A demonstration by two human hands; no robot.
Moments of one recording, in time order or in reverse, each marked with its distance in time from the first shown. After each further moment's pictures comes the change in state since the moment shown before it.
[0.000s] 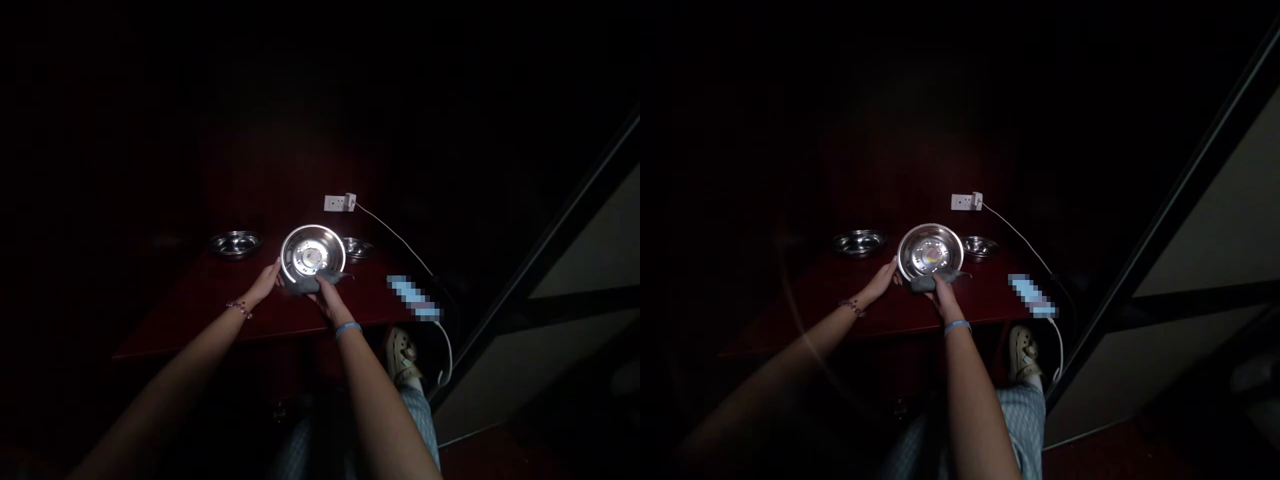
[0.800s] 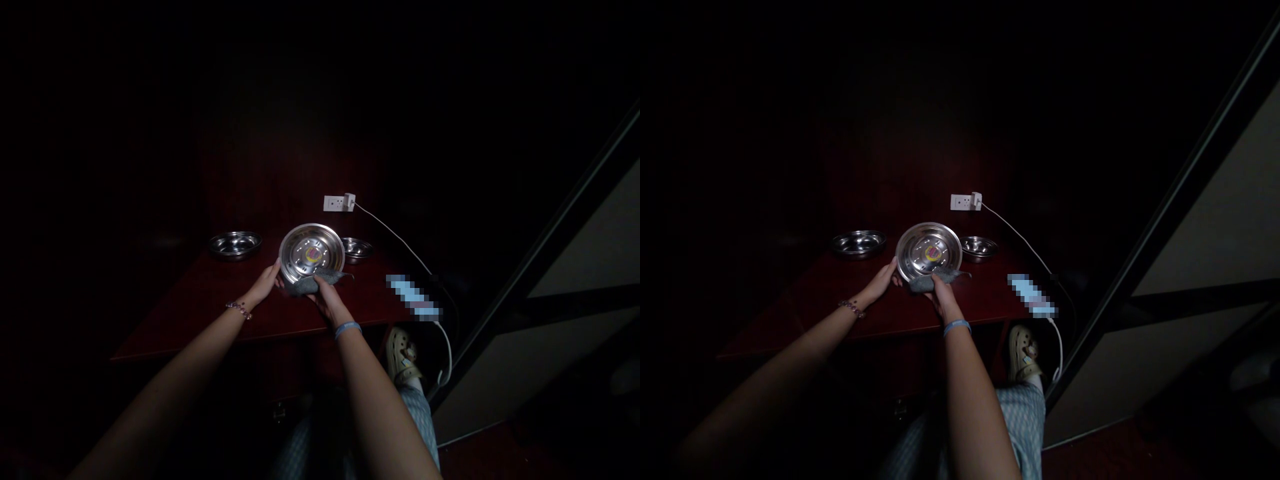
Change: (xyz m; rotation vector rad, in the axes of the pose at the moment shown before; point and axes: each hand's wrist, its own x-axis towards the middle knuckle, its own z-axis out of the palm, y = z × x) left_hand -0.002 0.000 0.000 -0.079 -0.043 0.003; right_hand 0.003 0.003 -0.003 -0.044 0.002 -0.015
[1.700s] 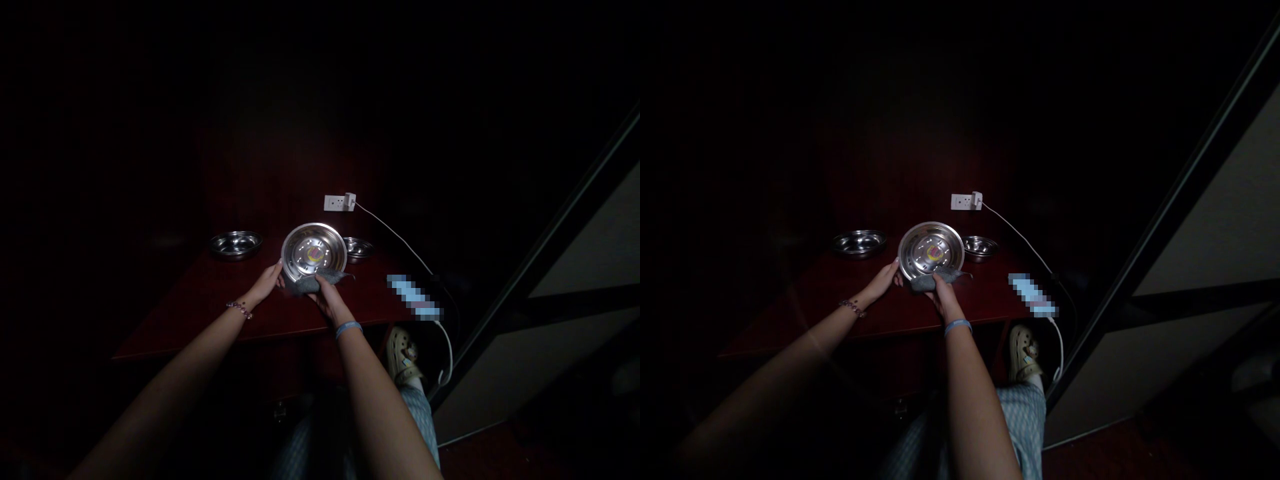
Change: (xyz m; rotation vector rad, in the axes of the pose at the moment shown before) left_hand -0.003 0.005 0.003 0.019 0.027 0.001; right_hand -0.010 -0.007 0.005 0.029 0.021 0.024
